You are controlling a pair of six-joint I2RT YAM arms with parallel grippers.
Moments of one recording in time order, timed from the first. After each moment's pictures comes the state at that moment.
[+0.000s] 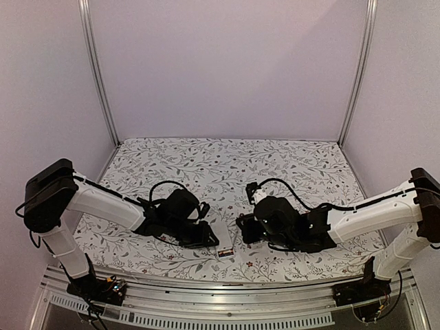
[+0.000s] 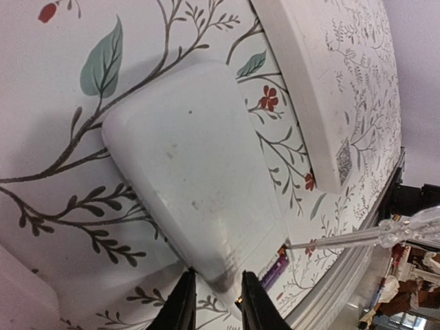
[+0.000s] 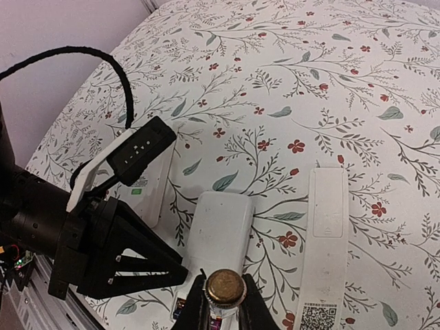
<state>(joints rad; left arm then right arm) -0.98 1.71 0.75 0.09 0.26 -0.91 1.23 1.54 0.80 0.11 0.42 0.69</state>
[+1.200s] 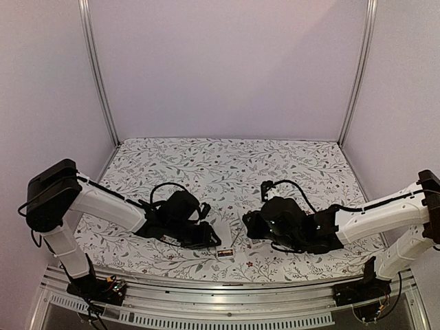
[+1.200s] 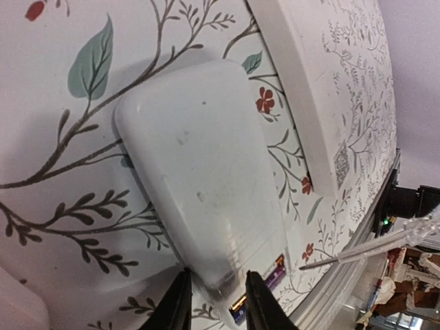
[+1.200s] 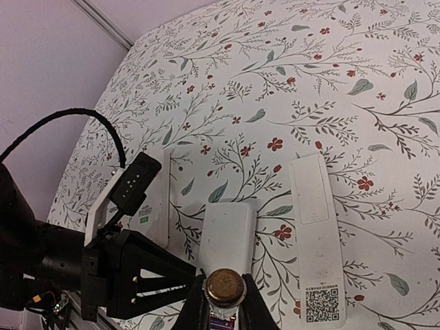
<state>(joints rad) -0.98 1.73 0.73 0.15 0.26 -0.93 1.23 1.50 0.76 0.10 0.49 0.95</state>
